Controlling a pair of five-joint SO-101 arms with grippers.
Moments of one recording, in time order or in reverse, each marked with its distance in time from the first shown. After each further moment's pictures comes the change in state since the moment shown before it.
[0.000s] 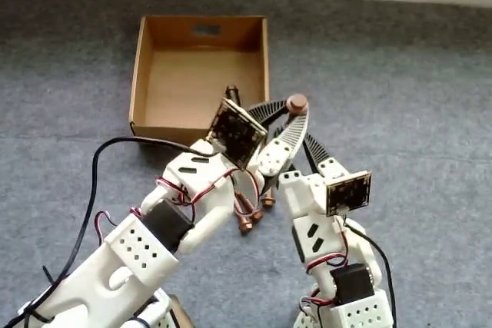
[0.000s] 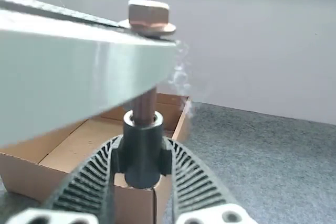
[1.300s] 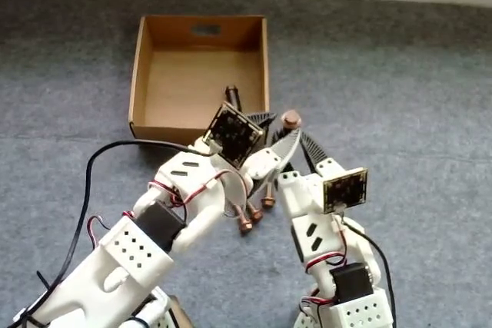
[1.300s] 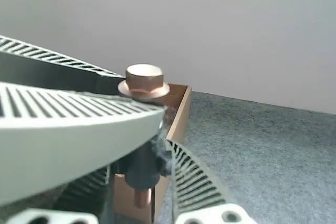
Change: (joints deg) left arm -1.5 -0.9 5.4 5.2 -1.0; right arm 0.0 0.3 0.3 0.1 0.0
